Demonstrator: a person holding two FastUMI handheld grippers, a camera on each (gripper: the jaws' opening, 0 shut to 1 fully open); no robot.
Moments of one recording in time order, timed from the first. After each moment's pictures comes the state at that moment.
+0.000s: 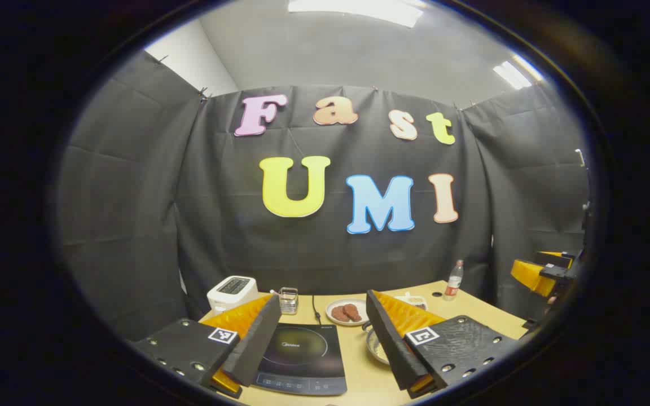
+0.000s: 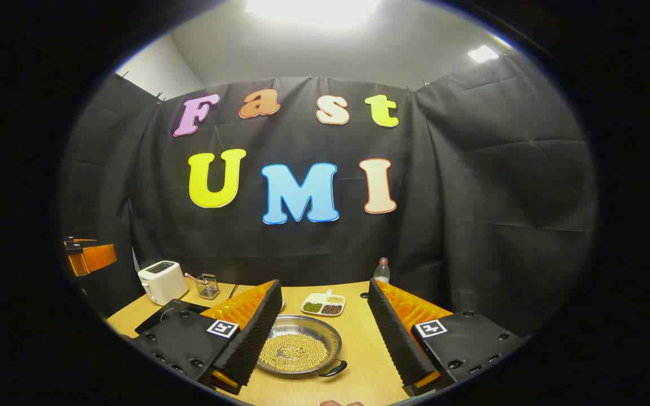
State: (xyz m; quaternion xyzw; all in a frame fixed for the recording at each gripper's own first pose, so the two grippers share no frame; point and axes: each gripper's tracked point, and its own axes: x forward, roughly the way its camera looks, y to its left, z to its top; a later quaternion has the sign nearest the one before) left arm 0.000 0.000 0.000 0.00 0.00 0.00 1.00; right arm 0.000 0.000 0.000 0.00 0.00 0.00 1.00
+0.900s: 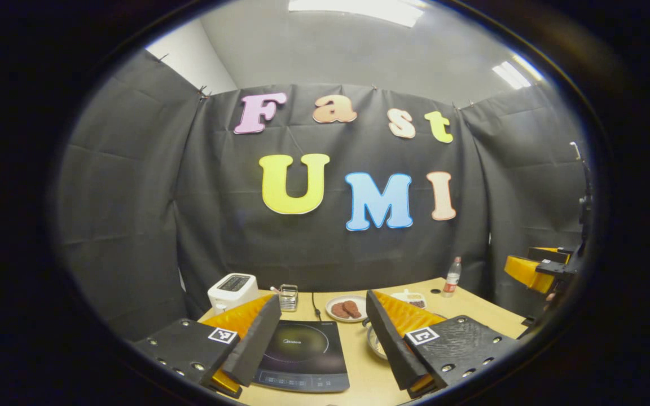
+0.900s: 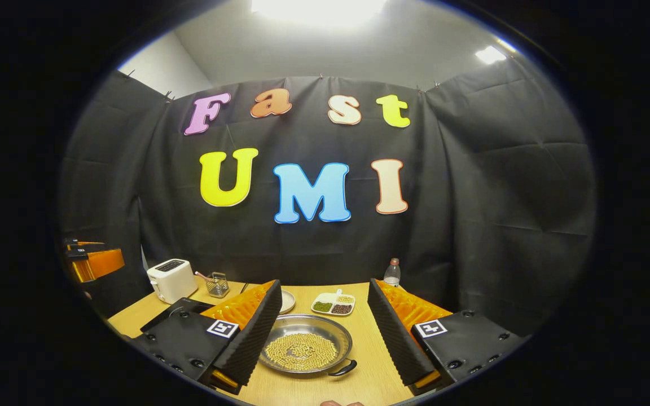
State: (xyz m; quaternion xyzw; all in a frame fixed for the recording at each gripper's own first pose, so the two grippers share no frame) left arm -0.009 0.010 -0.005 0.00 0.00 0.00 1.00; right arm 0.000 0.020 0.000 -0.01 0.00 0.03 1.00
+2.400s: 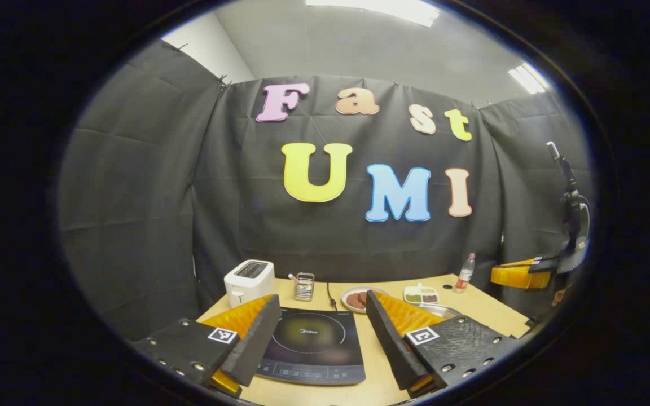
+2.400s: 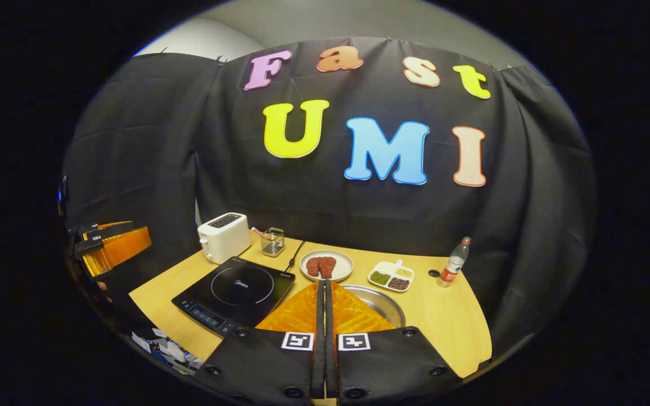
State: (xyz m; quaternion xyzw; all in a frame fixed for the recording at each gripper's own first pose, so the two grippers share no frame) left arm -0.022 0.070 -0.033 -0.02 0.03 0.04 1.00; right arm 0.021 0.118 -0.051 -0.07 0.15 0.20 0.97
